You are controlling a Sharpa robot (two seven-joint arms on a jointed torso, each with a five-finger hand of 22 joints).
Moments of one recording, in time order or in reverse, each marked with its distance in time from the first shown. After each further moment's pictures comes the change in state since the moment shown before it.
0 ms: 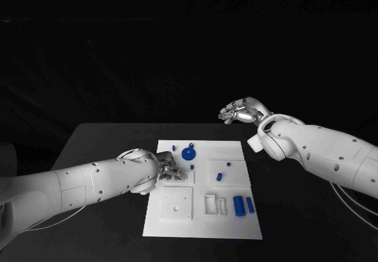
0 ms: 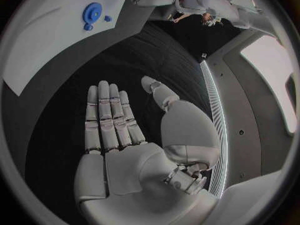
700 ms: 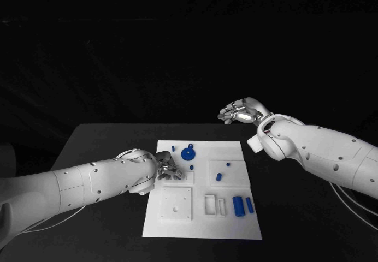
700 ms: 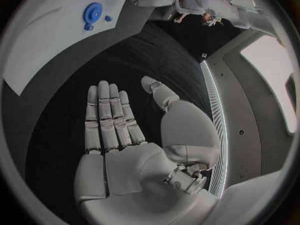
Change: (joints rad) left arm 0.000 -0.006 0.001 -0.006 0.022 -0.008 0.011; left_hand -0.010 -0.012 -0.020 0.030 -0.011 -0.009 0.002 -0.010 0.006 -0.009 -0.002 0.000 -0.014 -0.012 -0.006 0.000 -0.012 0.000 -0.009 0.002 0.000 0.000; right arm 0.000 0.000 0.000 -0.001 0.000 0.001 0.000; right_hand 0.000 0.000 0.000 0.000 0.000 0.000 0.000 0.000 -0.001 0.004 0.004 0.000 -0.002 0.000 0.000 0.000 0.000 0.000 0.000 0.000 0.000 0.000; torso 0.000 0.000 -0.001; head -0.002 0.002
